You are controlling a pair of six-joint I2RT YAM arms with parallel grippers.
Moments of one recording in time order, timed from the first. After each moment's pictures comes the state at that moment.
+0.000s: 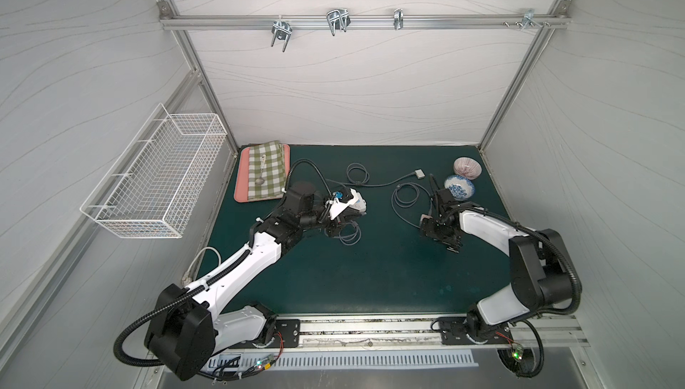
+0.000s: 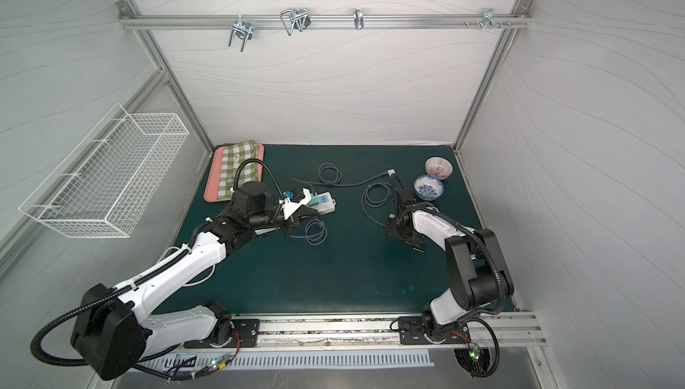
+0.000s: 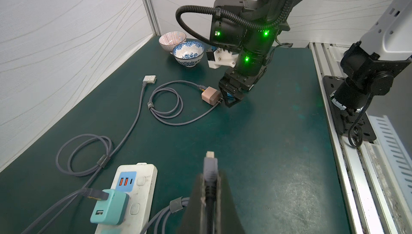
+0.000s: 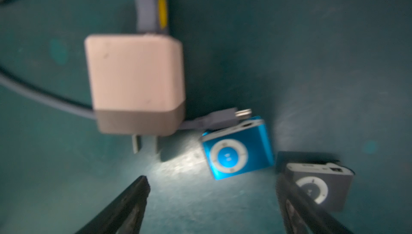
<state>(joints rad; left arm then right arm) -0.49 1.19 0.82 -0.09 0.64 0.39 0.31 1.53 0.85 -0.67 0.04 0.58</state>
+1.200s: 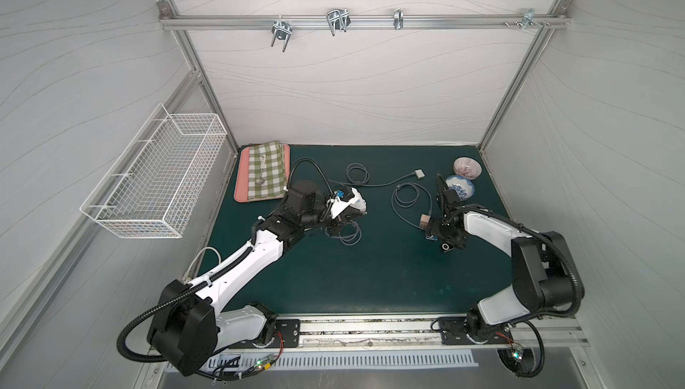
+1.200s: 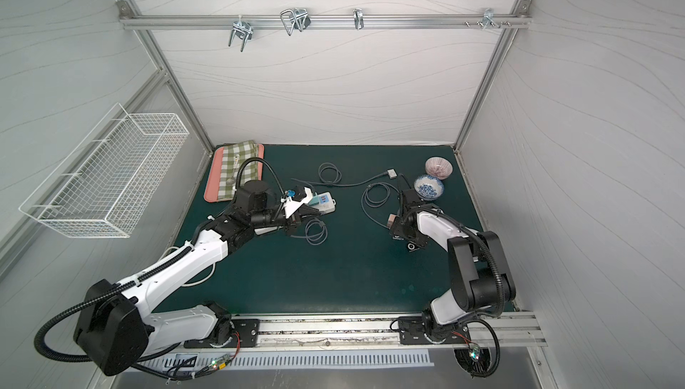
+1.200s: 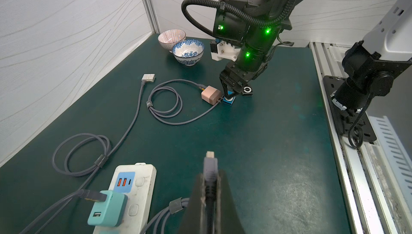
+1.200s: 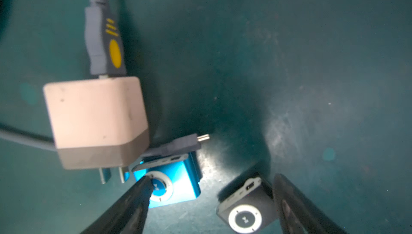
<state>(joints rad) -0.49 1.21 0.83 -0.09 0.65 0.39 0.27 1.52 0.81 -0.62 0.08 0.59</state>
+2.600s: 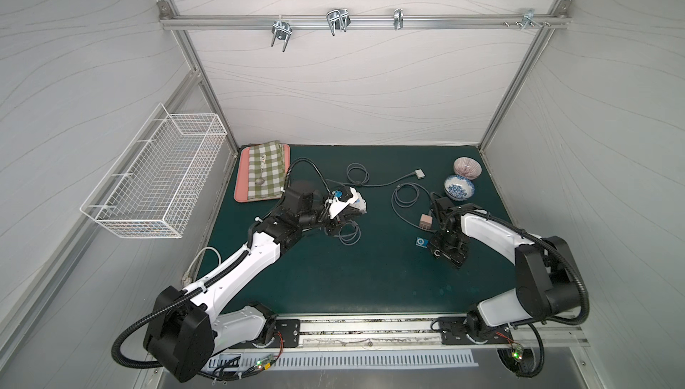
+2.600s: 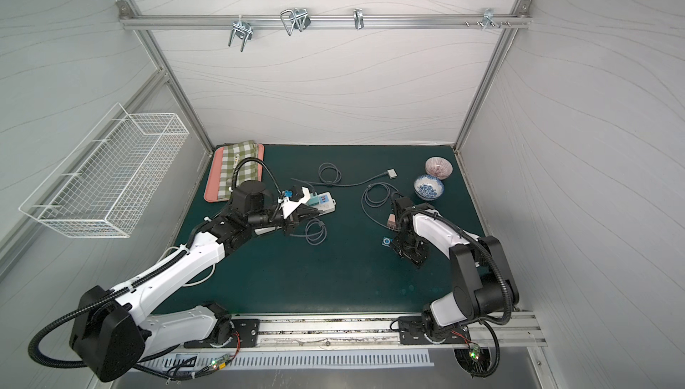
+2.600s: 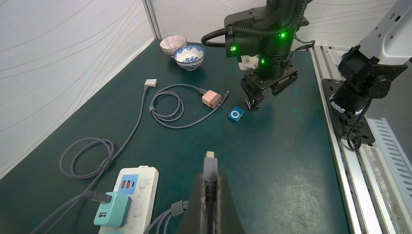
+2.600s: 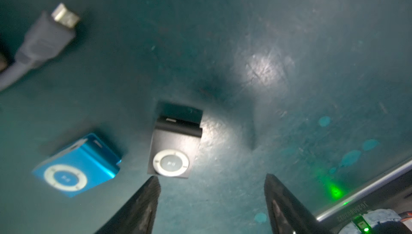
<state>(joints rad) -0.49 1.17 0.83 -0.10 0.65 0.38 0.35 1.48 0.84 -0.98 0.05 1.07</state>
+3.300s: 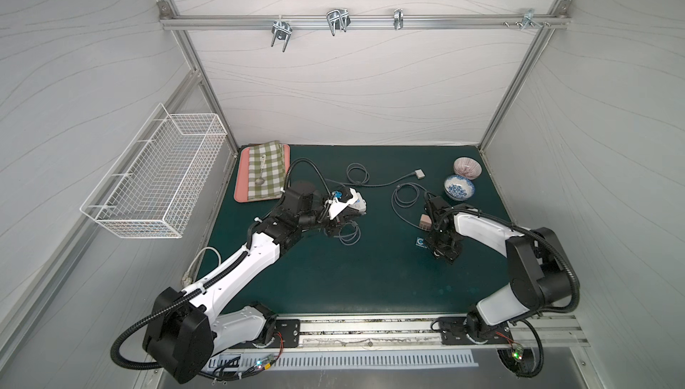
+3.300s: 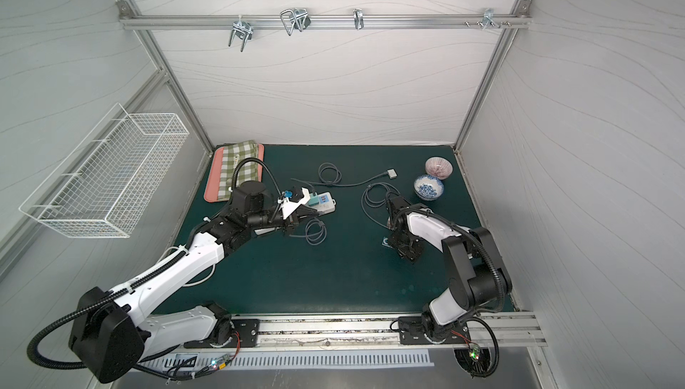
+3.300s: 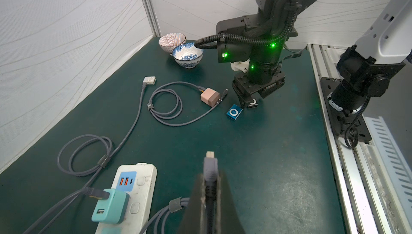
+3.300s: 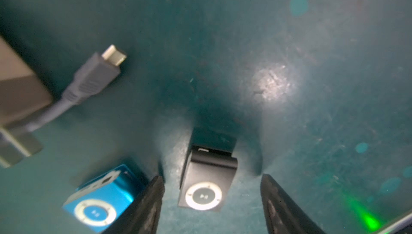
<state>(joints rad) -0.49 1.17 0.83 -0.12 0.65 0.39 0.39 1.55 0.84 -0.86 0.10 1.11</state>
